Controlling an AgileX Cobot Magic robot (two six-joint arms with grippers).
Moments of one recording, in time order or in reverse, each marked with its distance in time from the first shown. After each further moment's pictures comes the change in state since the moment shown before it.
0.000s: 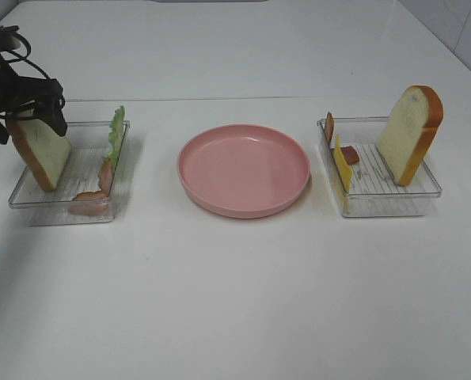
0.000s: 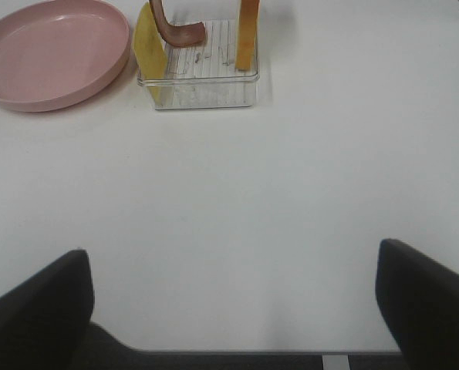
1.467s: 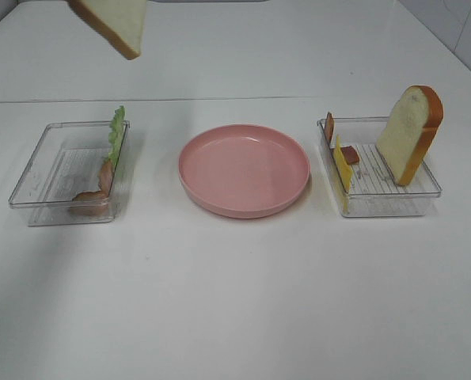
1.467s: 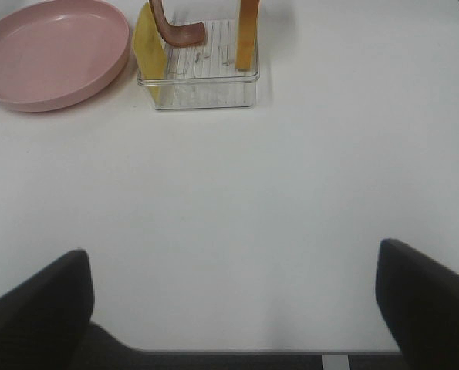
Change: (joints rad) left arm -0.132 -0.220 -0.154 -0.397 -0.055 0.113; right arm 0.000 0.000 0.000 0.000 0.000 0.000
